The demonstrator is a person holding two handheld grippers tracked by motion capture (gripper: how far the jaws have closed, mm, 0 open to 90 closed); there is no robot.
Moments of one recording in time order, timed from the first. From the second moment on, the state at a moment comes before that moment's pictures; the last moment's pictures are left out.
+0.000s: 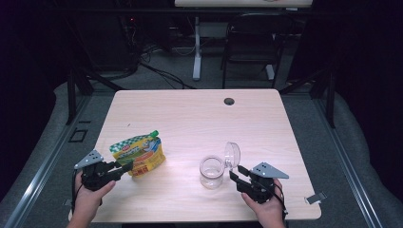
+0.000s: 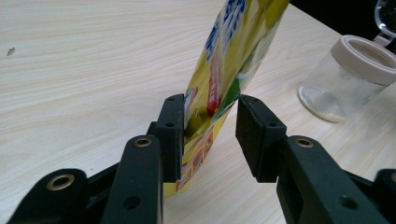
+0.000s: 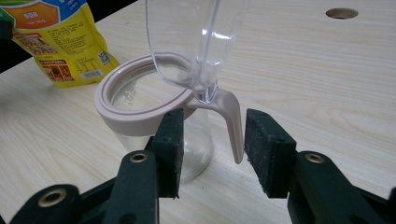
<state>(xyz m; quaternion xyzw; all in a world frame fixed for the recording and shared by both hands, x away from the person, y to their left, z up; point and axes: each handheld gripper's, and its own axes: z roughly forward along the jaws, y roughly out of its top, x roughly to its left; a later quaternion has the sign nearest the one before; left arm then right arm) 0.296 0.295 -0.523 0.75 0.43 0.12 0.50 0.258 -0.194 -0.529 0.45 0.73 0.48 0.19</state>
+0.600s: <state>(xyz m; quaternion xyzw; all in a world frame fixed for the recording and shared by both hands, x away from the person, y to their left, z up) 0.294 0.285 -0.524 0.75 0.42 0.09 0.51 0.259 -0.194 -0.530 0.45 0.73 0.48 0.19</state>
